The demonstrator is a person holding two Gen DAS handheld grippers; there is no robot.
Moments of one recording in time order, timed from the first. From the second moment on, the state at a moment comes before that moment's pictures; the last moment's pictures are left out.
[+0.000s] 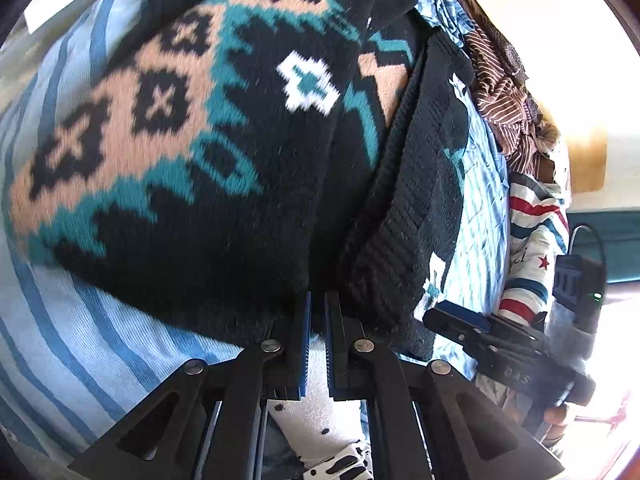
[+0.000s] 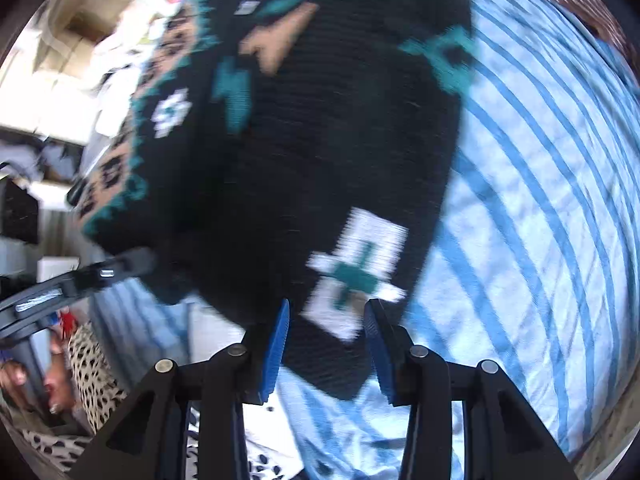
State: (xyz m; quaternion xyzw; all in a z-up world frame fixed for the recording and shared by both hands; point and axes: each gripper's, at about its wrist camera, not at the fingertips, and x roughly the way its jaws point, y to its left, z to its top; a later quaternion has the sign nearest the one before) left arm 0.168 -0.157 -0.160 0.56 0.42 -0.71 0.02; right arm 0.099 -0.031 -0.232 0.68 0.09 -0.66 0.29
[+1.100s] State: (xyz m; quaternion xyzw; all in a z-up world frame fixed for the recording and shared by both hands) left arm 0.190 -0.238 -0.190 0.47 0.48 -0.73 0.14; right arm 0.092 -0.116 -0.226 0.61 0.25 -0.64 0.40
